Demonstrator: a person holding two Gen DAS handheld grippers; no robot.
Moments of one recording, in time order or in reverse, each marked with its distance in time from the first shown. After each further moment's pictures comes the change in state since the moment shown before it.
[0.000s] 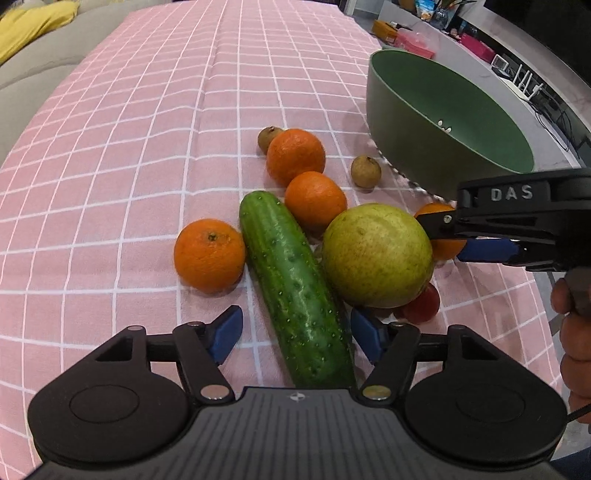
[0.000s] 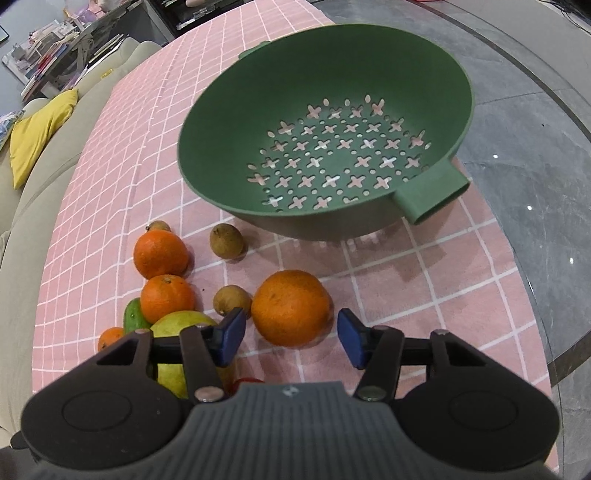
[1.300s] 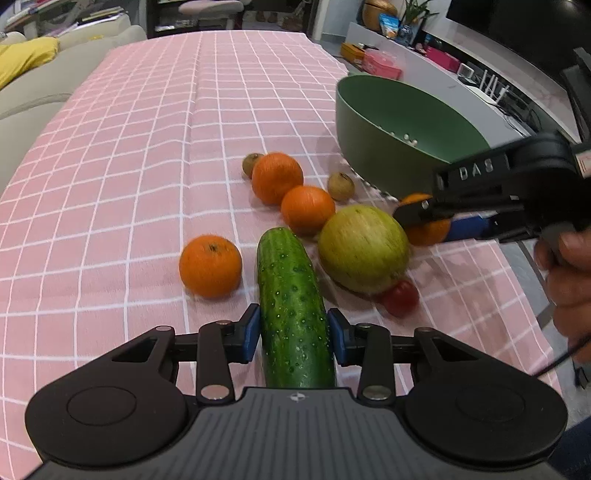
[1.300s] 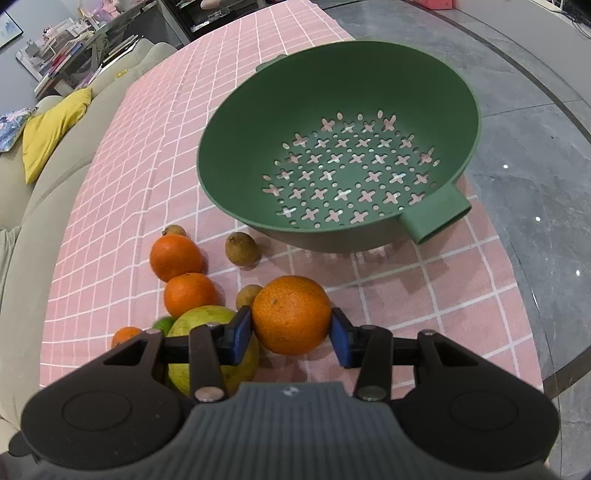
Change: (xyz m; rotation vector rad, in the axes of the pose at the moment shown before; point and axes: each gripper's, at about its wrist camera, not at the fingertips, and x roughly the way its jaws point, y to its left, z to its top) left arm -0.025 -0.002 -0.015 0.088 -0.091 -0.054; right arm -0.012 0.005 0.003 -0.035 -0.017 0.034
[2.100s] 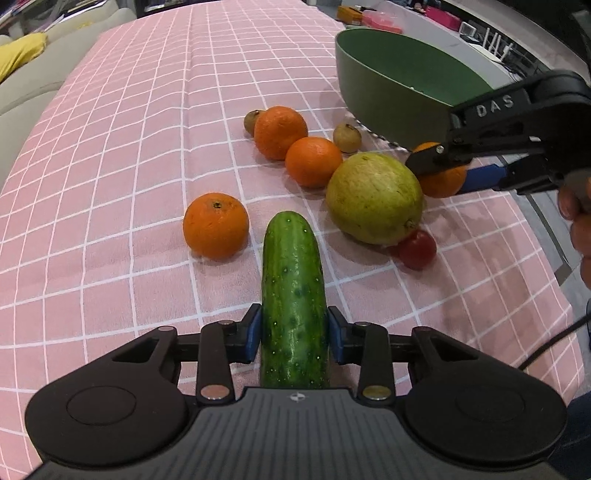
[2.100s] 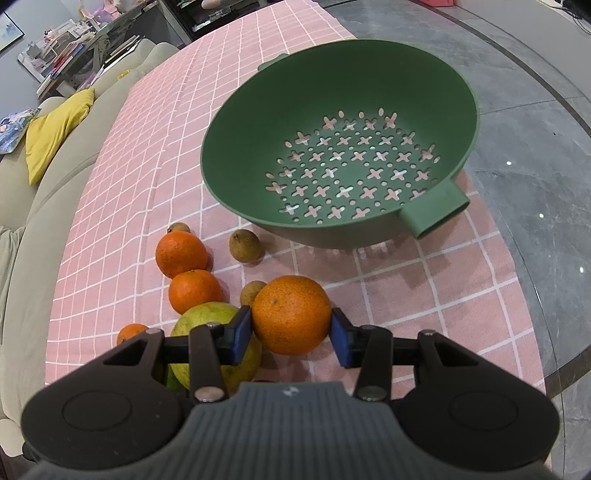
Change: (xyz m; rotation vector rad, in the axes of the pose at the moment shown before) left arm 0.014 -0.001 -0.005 0.065 0.119 0.045; right arm -0.001 -0.002 -0.001 0.007 0.009 0.015
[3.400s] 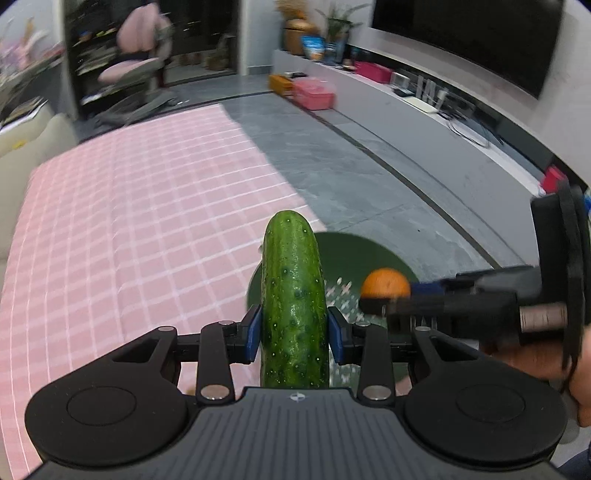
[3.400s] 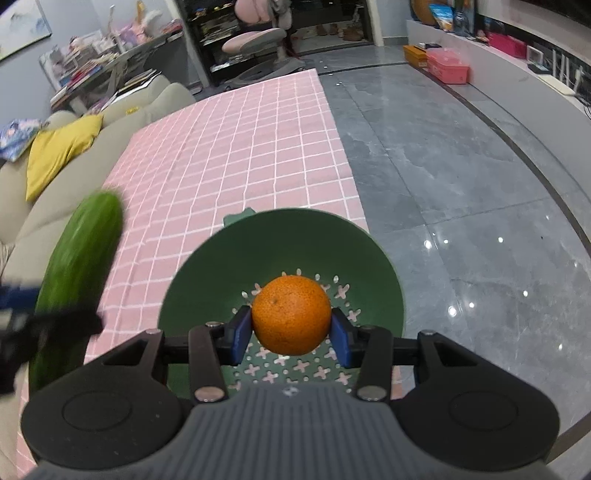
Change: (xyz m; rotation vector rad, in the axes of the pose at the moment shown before) left arm -0.035 -0.060 0.208 0.195 -0.202 -0.119; right arm -0.030 -0.030 0.107 -0.157 -0.168 -0.042
